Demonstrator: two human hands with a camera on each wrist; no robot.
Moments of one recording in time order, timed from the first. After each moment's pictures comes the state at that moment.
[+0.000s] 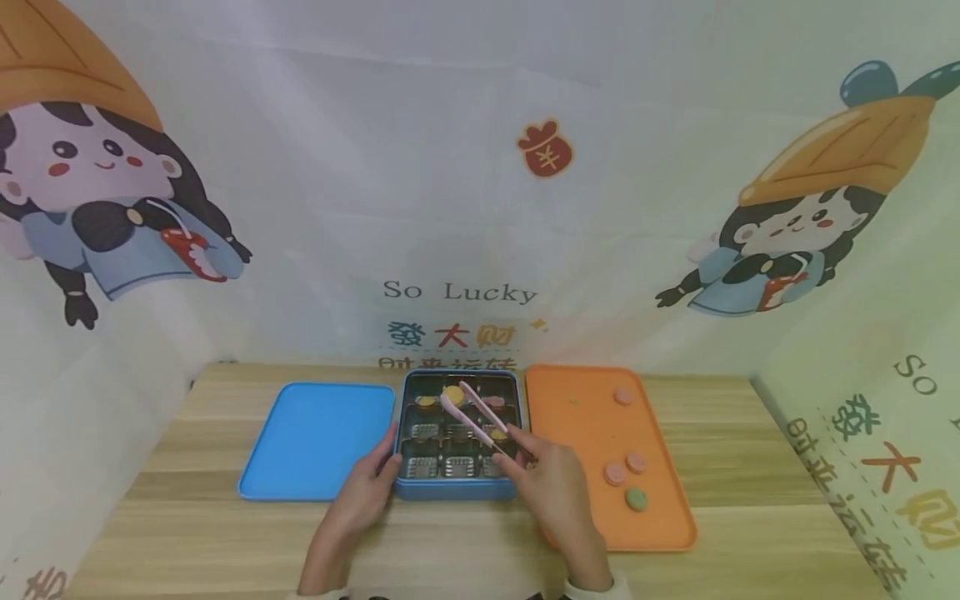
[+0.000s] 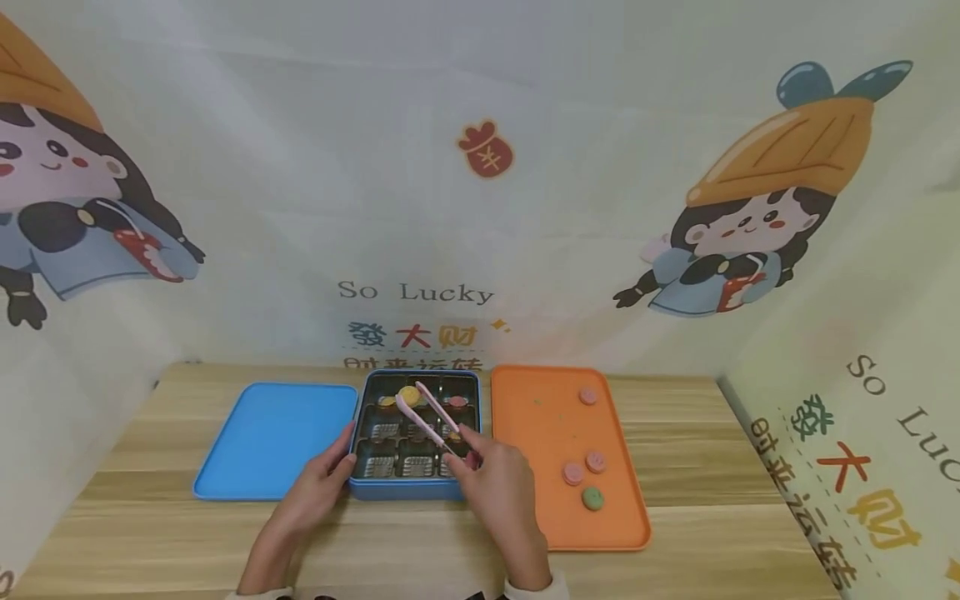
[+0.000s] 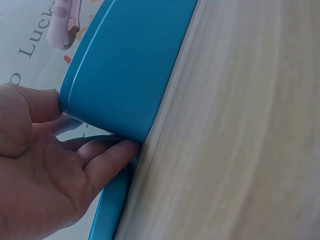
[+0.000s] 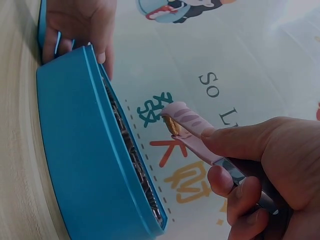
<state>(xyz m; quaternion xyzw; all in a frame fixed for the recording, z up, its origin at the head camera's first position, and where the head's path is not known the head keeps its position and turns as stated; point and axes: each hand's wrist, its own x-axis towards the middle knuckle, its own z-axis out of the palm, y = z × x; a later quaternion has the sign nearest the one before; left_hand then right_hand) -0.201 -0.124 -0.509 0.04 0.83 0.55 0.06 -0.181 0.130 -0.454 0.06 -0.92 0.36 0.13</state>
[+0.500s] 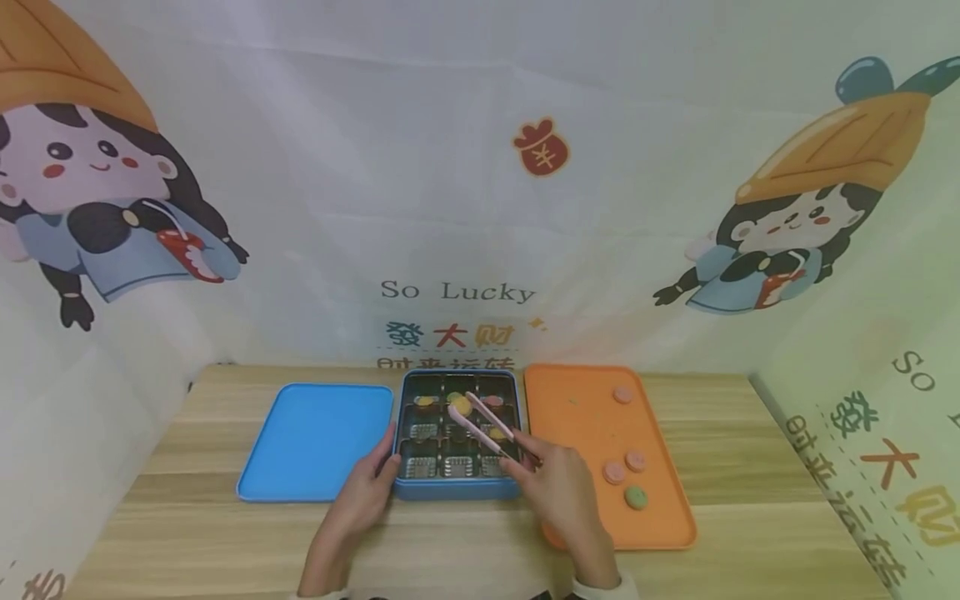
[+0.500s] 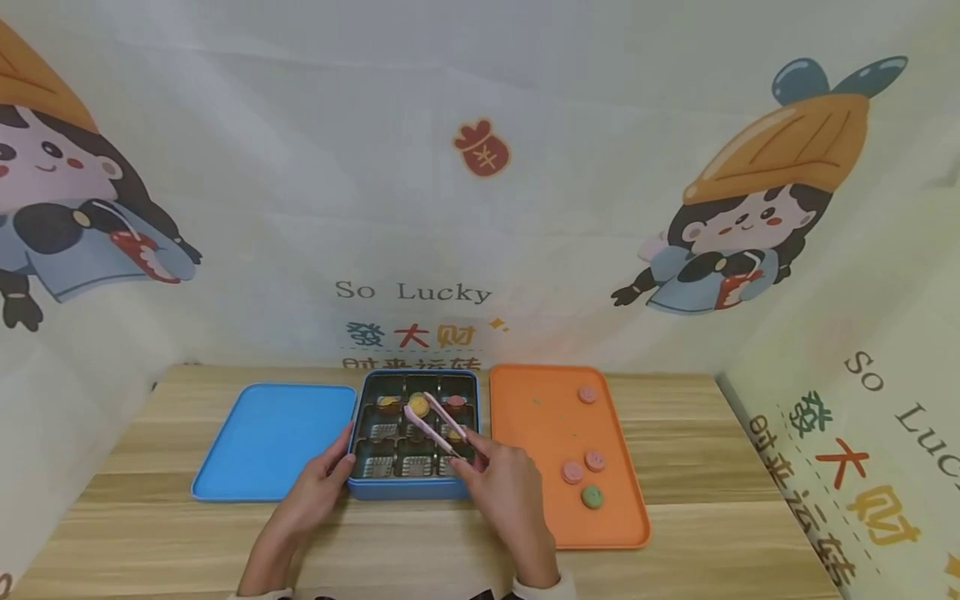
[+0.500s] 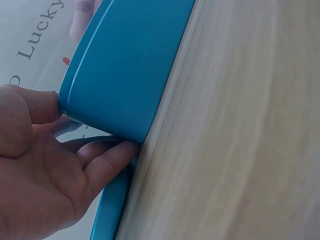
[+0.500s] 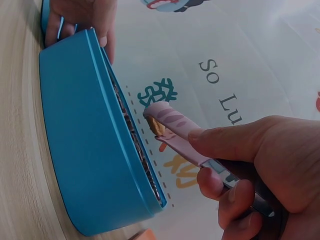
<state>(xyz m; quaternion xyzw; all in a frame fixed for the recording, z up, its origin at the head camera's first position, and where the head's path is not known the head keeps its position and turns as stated) -0.200 -0.122 -0.509 0.03 0.83 0.55 0.07 -0.181 0.140 -0.460 0.04 -0.94 0.33 0.11</state>
